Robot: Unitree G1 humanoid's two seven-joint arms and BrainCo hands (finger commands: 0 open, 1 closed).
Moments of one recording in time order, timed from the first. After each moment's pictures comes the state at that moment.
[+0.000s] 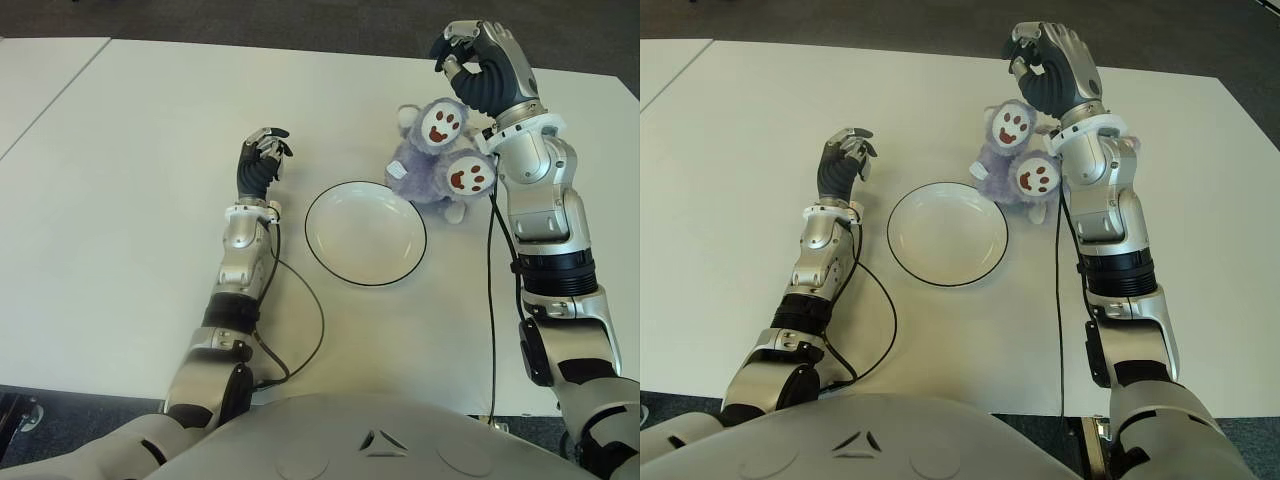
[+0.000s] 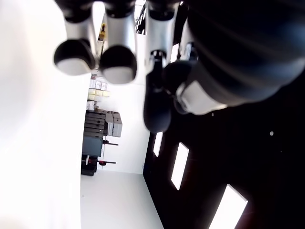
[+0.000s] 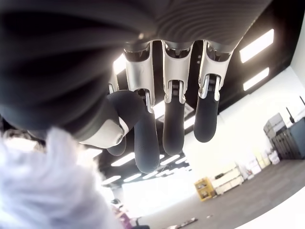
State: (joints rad) left arm -0.29 -0.09 0.06 0.41 -0.11 -0.27 0.04; right arm -0.58 -0.53 0.10 -0.06 -0.53 0.03 0.11
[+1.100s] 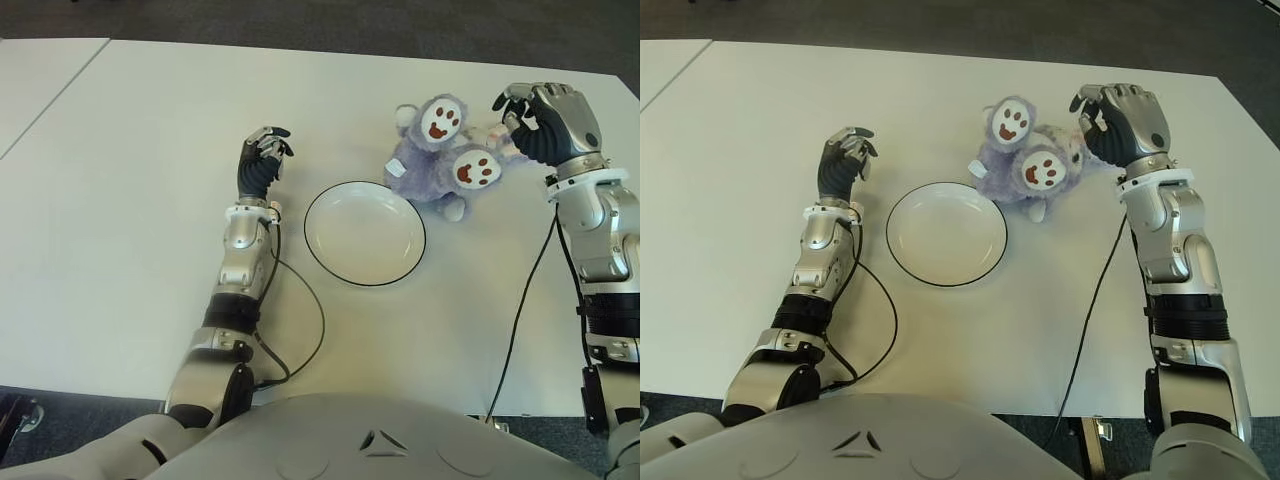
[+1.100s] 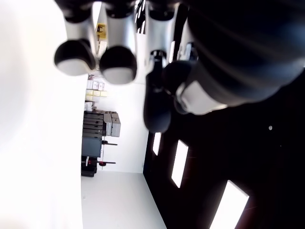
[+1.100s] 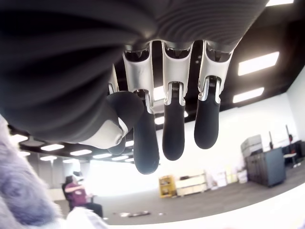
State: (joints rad) left arm -0.29 -0.10 0.06 0.42 -0.07 -0.29 0.04; right arm -0.27 -0.78 -0.09 0.02 -0.63 -0.18 -0.03
